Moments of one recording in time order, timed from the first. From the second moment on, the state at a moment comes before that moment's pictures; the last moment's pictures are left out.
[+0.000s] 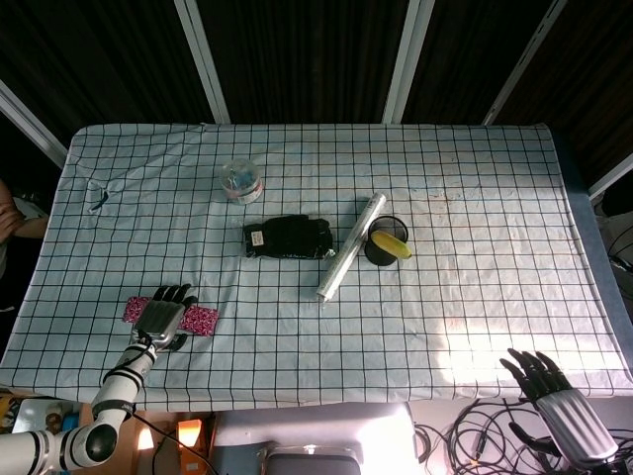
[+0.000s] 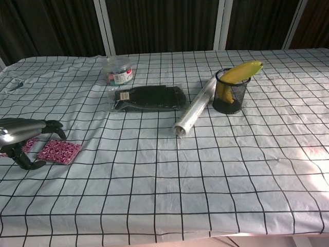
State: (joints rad) left arm -0.68 -1.41 0.00 -1.61 0.76 0.96 0.60; right arm -0.01 -1.04 -0.21 -1.57 -1.85 1.51 0.10
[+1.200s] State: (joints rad) left arm -0.66 -1.43 -0.01 -1.55 0.84 0.96 0.48; right arm -0.02 -1.04 -0.21 -1.57 -1.85 1.52 0.09
